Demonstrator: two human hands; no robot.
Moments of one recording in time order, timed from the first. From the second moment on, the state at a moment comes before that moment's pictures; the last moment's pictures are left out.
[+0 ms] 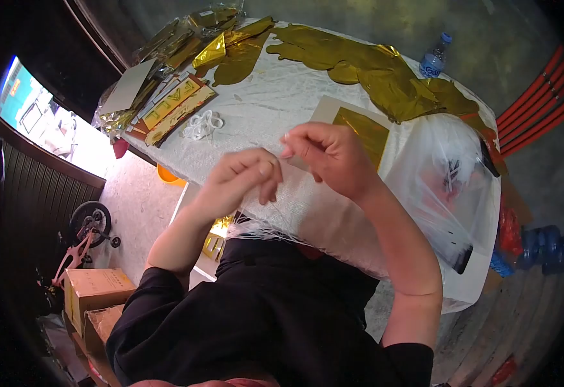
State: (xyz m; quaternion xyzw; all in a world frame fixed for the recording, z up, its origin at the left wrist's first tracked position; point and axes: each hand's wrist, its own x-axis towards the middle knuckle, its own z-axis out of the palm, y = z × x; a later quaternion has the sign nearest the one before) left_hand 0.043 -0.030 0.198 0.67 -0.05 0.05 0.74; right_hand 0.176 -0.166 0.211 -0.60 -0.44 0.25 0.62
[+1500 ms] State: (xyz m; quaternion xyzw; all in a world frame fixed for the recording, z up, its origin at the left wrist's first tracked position) left_hand 0.056 -0.011 0.191 0.67 -0.03 0.15 0.72; right_hand 0.176 -0.175 0.227 -0.53 -0.52 0.49 0.46
